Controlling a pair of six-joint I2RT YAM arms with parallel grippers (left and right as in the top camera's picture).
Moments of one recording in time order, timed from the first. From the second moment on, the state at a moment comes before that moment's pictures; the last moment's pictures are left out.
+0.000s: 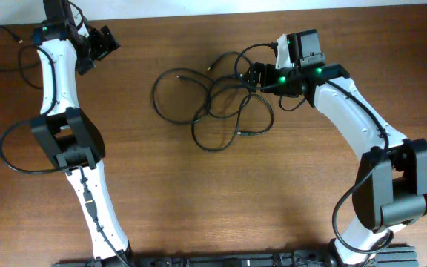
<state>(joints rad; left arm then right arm) 0.21 2.62 2.54 -1.05 0.28 -0.33 0.20 1.85 1.39 -0.50 -0.36 0.36</state>
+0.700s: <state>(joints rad) 0.07 2.61 2.54 -1.22 0.61 -0.11 0.20 1.85 1.39 -0.50 -0.36 0.36</state>
